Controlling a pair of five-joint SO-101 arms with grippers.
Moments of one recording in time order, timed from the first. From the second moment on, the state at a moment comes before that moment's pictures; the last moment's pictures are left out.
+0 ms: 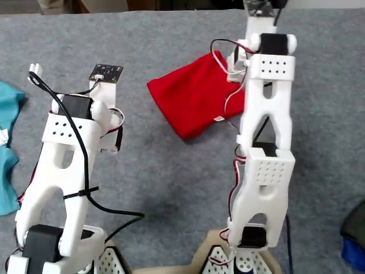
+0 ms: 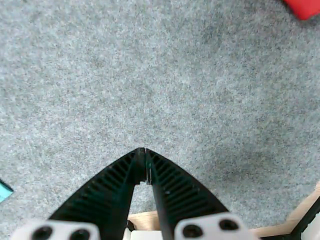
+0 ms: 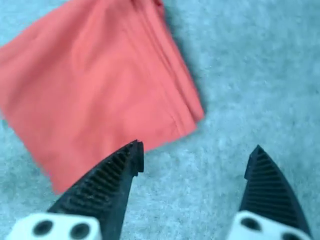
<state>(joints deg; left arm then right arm) 5.0 -19.6 16.4 92.4 -8.0 0.3 40.0 -60.0 101.2 -10.2</state>
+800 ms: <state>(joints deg) 5.0 -19.6 16.4 92.4 -8.0 -3.3 35.9 -35.3 81.9 -56.2</state>
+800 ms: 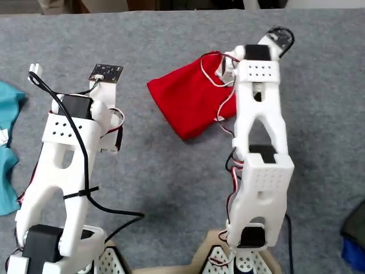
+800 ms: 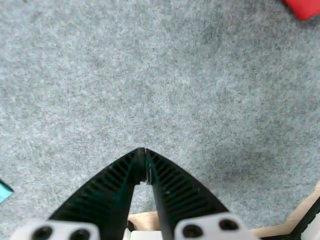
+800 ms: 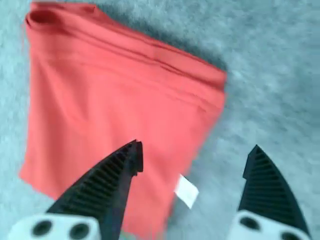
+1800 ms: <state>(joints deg) 5.0 -19.6 16.4 92.4 -8.0 -3.3 49.5 -35.6 73.2 -59.4</state>
